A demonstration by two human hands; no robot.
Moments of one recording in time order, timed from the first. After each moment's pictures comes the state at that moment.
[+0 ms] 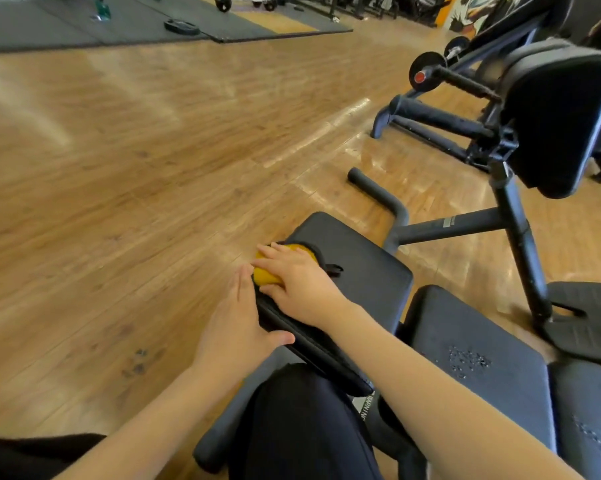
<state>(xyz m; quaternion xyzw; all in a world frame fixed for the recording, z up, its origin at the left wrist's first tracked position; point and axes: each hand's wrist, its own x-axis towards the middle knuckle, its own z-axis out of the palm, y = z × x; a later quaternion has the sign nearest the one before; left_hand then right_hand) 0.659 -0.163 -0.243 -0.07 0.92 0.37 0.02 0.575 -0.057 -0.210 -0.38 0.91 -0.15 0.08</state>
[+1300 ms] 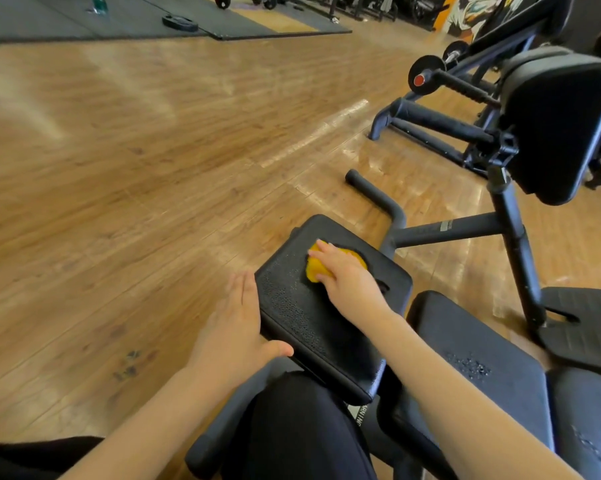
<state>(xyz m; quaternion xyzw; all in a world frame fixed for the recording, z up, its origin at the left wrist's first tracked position) 0.655 -0.166 -0.241 -0.02 0.95 0.31 0.07 0.551 -0.007 -0.215 -0.23 0.96 -0.17 0.07</state>
